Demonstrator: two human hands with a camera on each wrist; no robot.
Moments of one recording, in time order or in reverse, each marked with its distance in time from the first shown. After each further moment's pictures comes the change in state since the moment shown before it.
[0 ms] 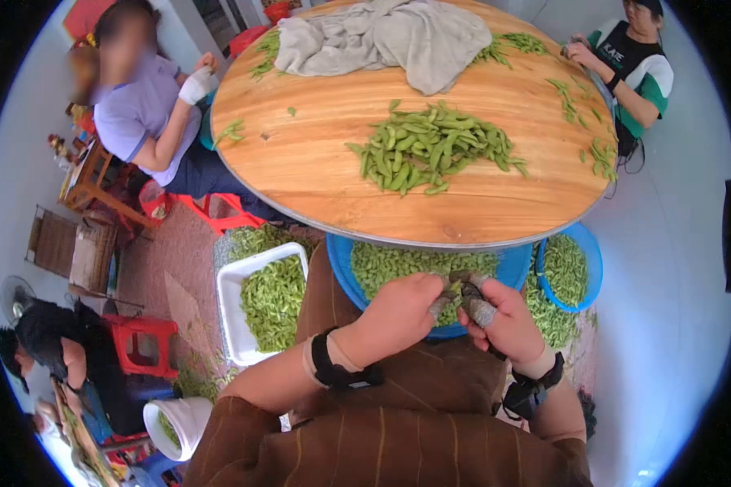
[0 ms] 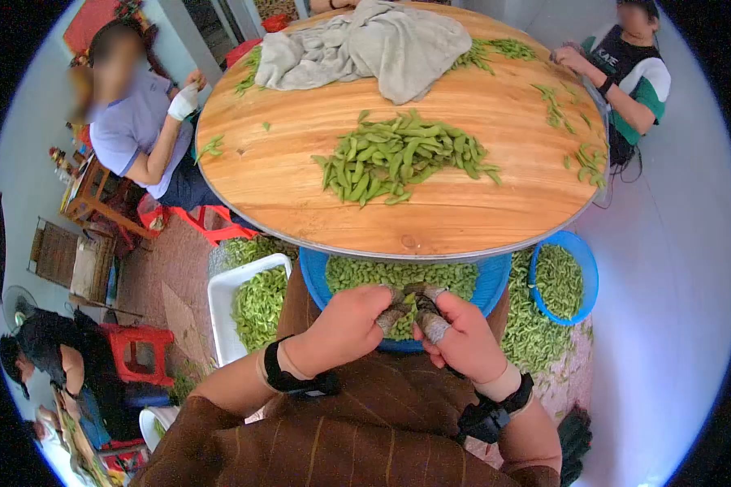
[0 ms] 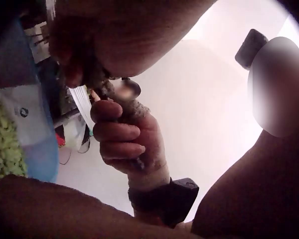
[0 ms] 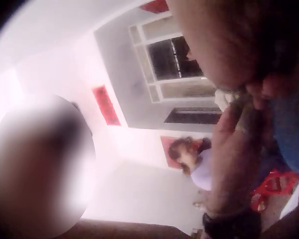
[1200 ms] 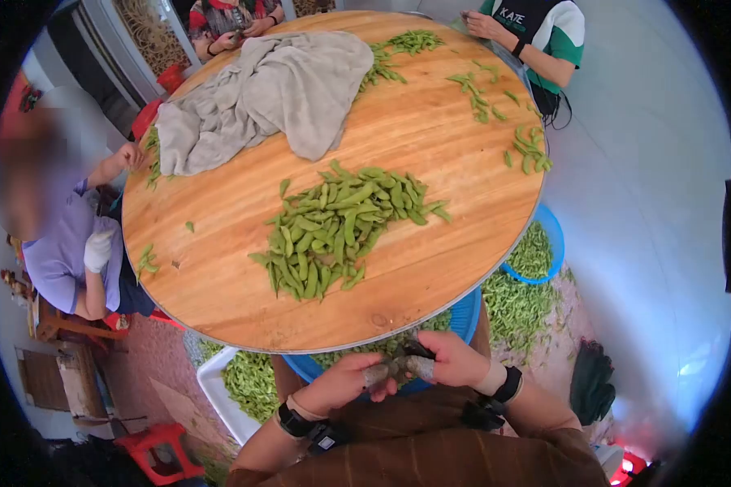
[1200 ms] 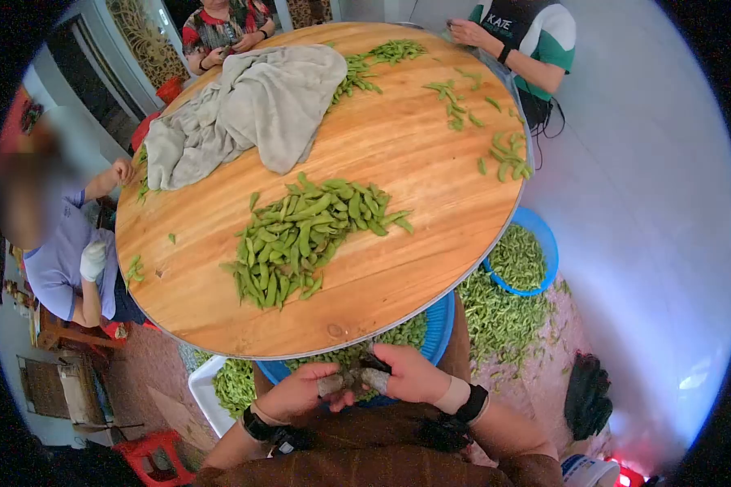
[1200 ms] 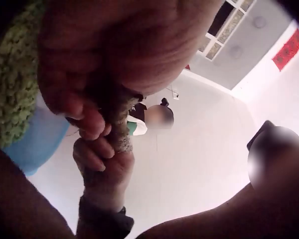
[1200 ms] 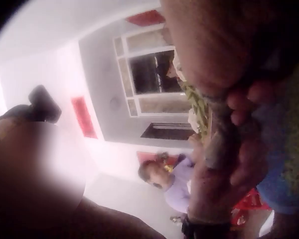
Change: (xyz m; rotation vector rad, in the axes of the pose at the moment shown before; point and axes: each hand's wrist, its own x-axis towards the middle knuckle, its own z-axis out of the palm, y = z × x) left_hand 0.031 -0.056 0.000 -1.218 -0.746 -0.734; right_hand 0.046 0.029 -0.031 -0.288 0.019 -0.258
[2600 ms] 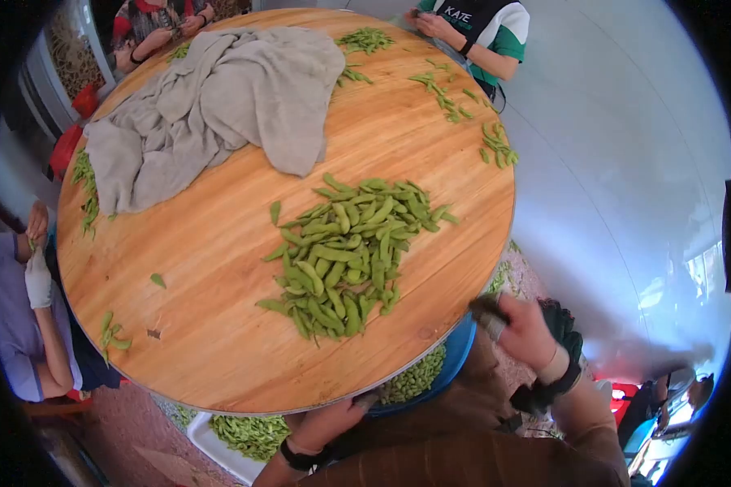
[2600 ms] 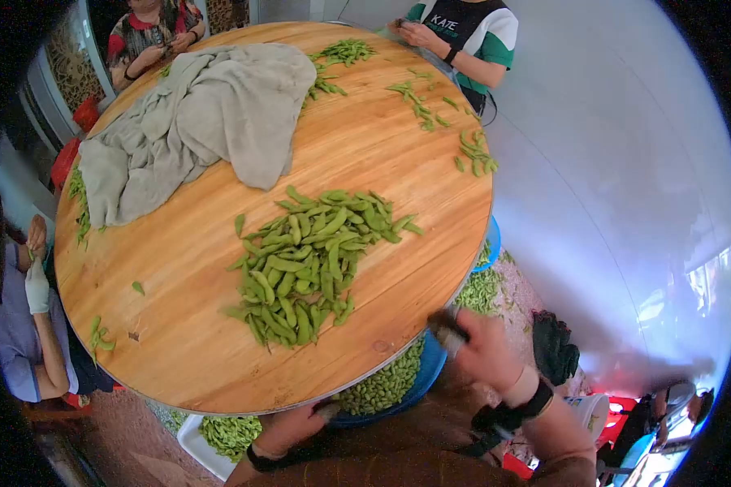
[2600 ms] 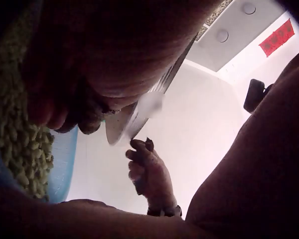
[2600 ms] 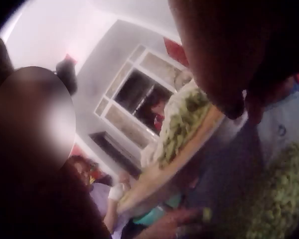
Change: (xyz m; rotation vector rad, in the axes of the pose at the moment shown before) left_hand -0.037 -0.011 -0.093 1.019 0.151 0.414; right_hand 0.005 -0.086 0.010 -0.669 0.657 0.325
